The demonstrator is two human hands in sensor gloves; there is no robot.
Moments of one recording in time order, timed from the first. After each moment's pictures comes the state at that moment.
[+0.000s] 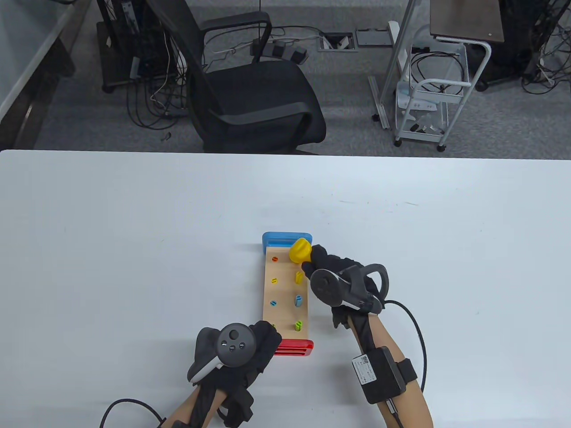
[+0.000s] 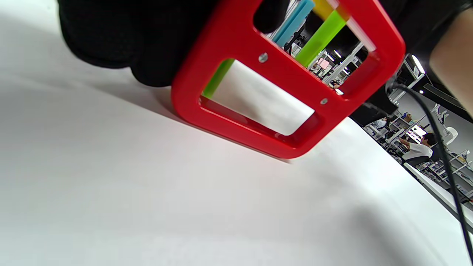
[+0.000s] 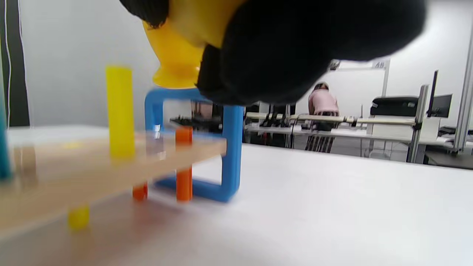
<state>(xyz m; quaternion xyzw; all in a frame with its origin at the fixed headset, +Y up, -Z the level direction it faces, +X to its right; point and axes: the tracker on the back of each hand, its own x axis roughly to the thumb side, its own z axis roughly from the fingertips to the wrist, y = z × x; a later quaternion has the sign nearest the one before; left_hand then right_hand) -0.127 -0.756 -0.154 -0.16 -0.17 0.27 0.94 0.091 -0.690 -0.258 0.19 -0.13 0.97 0.07</state>
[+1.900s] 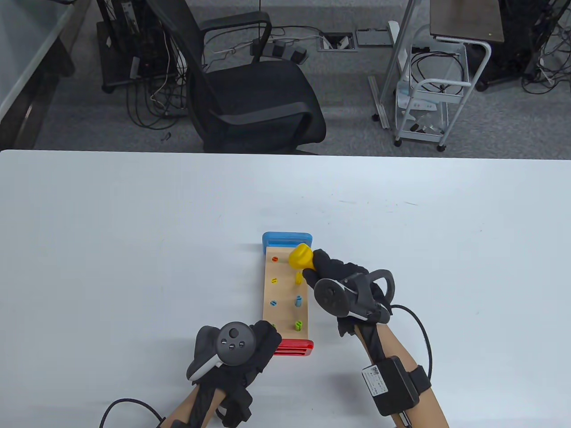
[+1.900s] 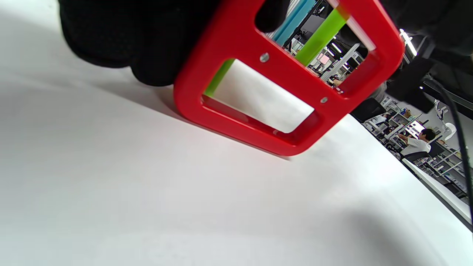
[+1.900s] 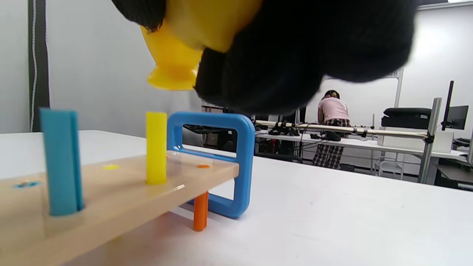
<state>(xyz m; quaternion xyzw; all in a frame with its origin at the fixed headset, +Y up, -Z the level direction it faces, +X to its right) -0.128 -0.755 -0.155 -0.17 -0.17 0.27 0.93 0.088 -0.674 -0.235 0.22 -0.10 0.97 0.04</state>
